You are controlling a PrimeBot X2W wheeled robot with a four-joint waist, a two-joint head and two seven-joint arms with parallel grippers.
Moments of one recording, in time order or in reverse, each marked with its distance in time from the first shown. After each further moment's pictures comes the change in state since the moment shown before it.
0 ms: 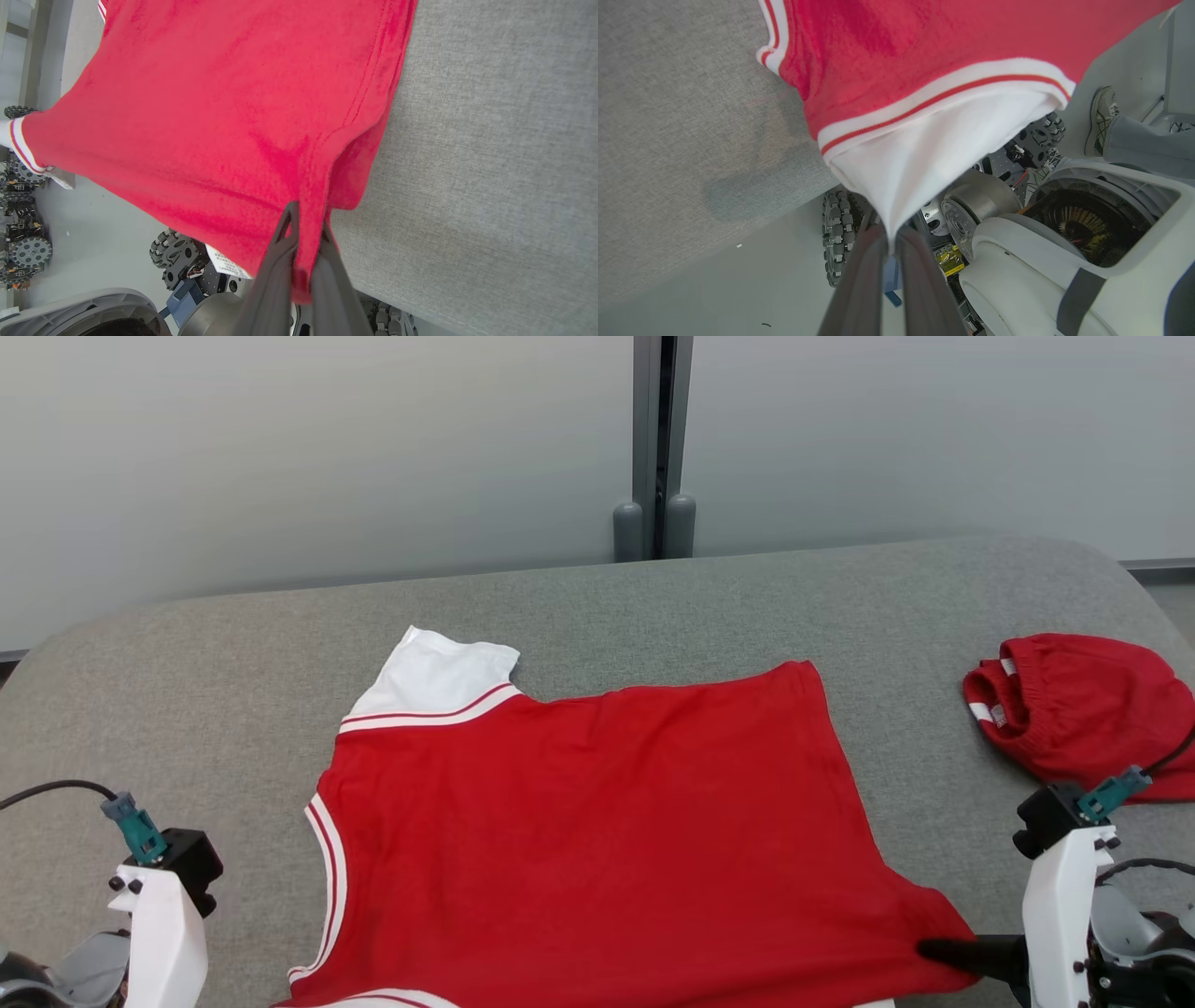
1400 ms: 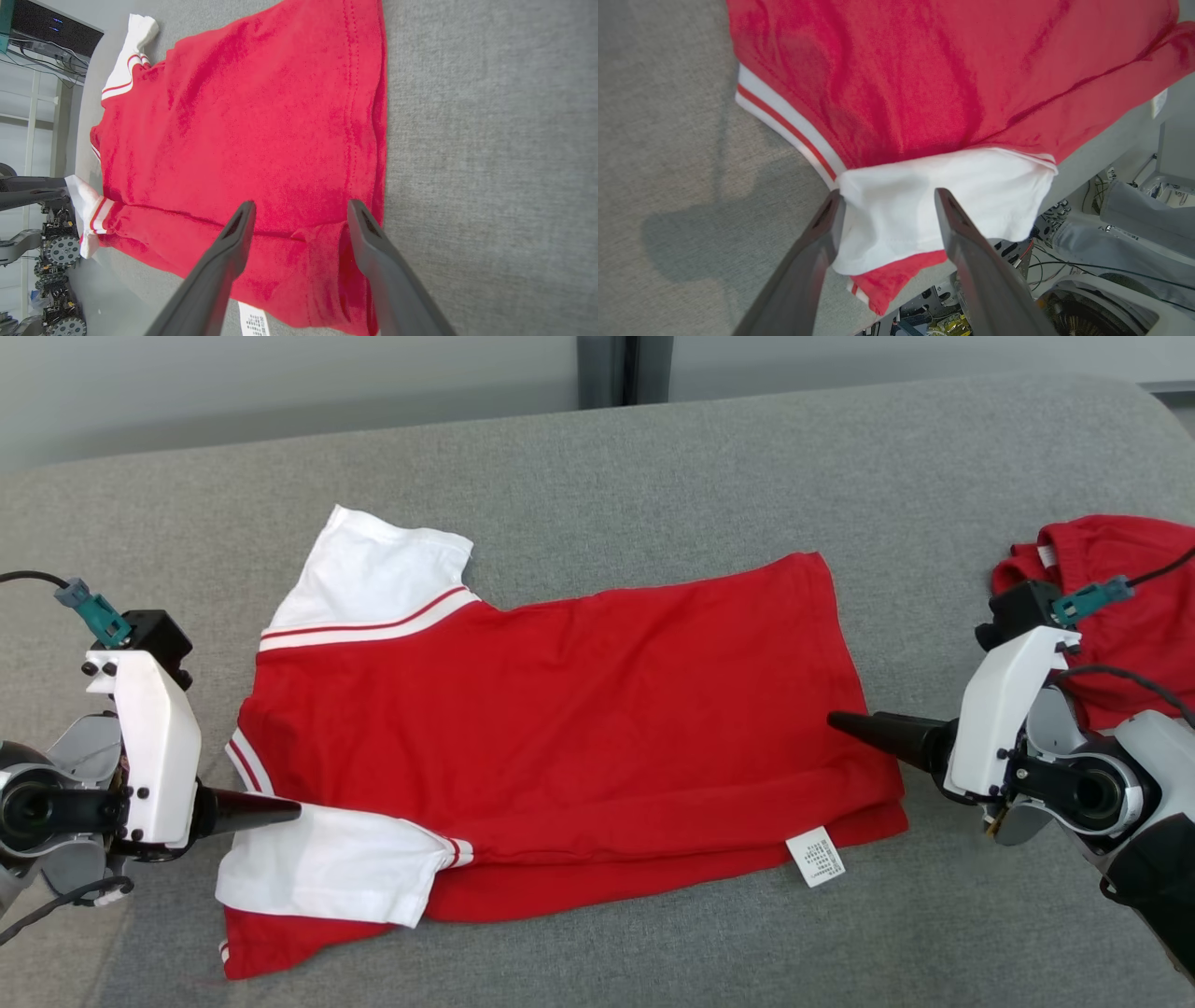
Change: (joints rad) left arm -0.267 -0.263 0.090 0.446 0.079 -0.098 0.013; right arm -0.241 0.310 -0.247 0.295 -0.114 0.000 0.048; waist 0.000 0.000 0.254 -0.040
